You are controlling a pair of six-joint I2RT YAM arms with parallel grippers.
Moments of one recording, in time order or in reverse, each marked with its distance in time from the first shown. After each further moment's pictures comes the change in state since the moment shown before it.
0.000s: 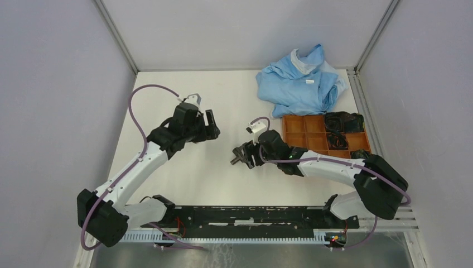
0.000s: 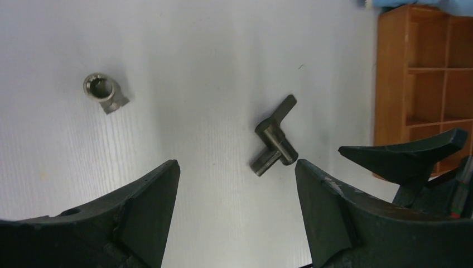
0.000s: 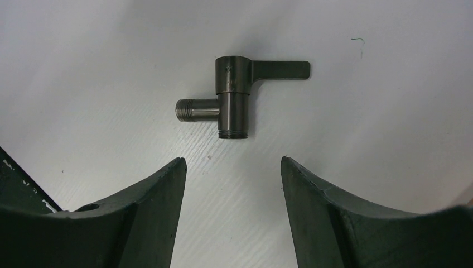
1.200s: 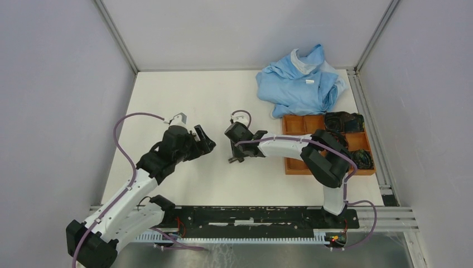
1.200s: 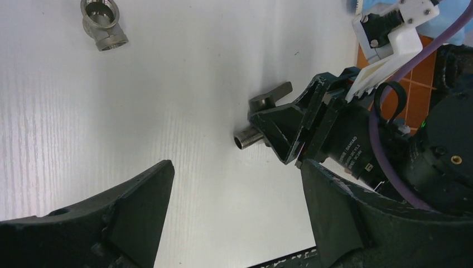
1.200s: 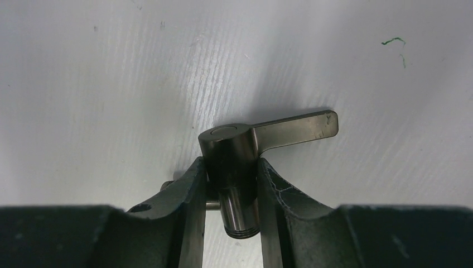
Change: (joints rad) left arm 0.000 -0.306 -0.328 0.059 -0.014 -0.237; right arm 0.049 0.525 0.502 -0.333 0.205 0.350
